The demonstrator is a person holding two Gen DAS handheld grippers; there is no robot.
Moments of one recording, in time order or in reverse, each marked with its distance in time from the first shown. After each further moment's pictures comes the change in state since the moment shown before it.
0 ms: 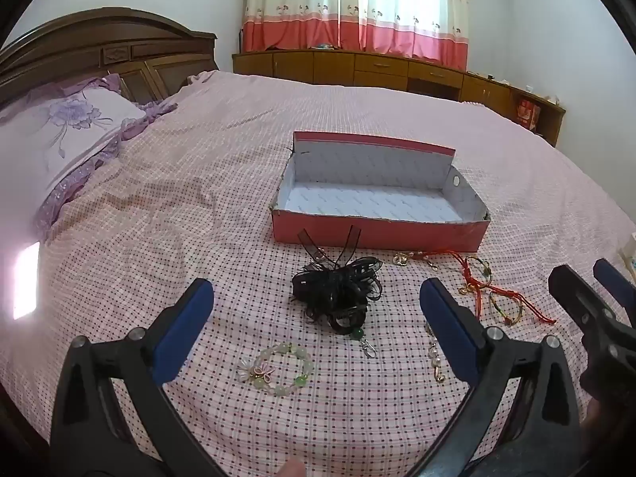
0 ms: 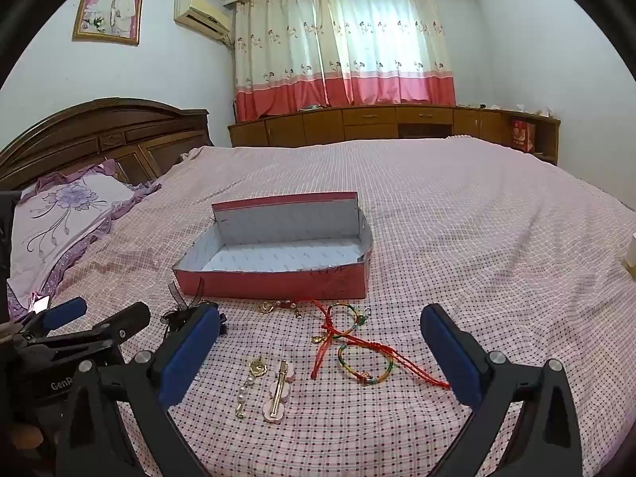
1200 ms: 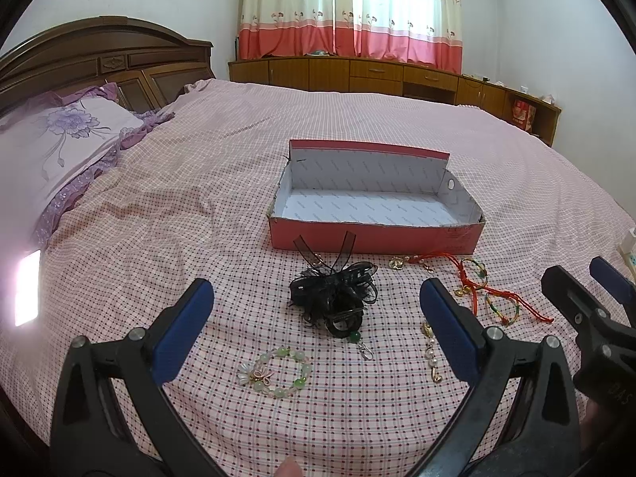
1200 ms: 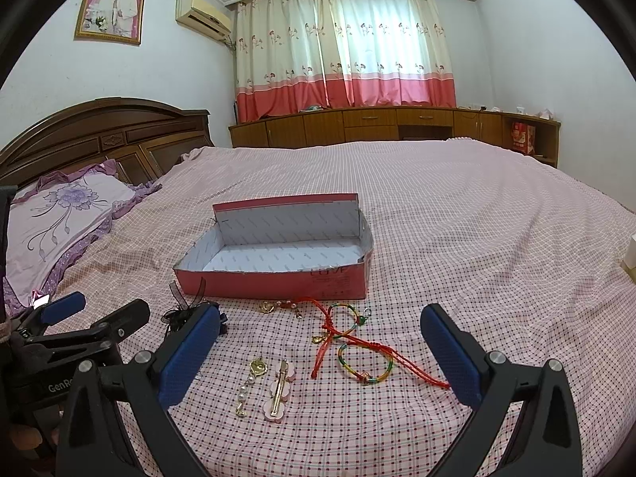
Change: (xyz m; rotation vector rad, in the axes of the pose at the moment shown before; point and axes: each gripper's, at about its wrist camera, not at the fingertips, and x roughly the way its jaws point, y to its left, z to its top) left arm -0.008 -0.001 0.004 0.015 -0.023 -0.007; right arm -0.001 0.000 0.000 -0.001 -0.003 0.001
